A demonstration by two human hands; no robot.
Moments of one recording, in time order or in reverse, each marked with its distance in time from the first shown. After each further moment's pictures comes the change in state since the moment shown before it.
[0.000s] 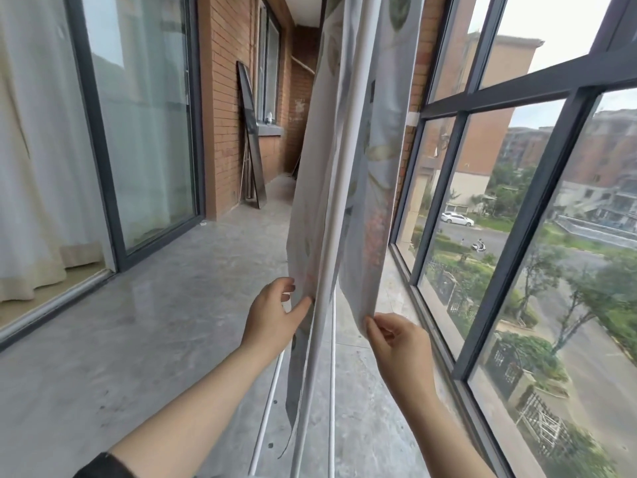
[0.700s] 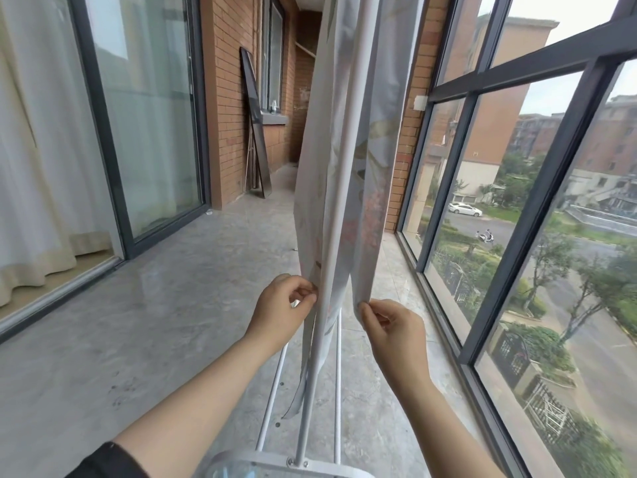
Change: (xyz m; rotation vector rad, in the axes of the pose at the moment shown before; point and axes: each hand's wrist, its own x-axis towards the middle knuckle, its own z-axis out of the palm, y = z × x) left_hand -0.016 -0.017 0.007 0.037 -0.083 0.141; right_hand -0.015 0.008 0.020 0.074 -0.007 -0.021
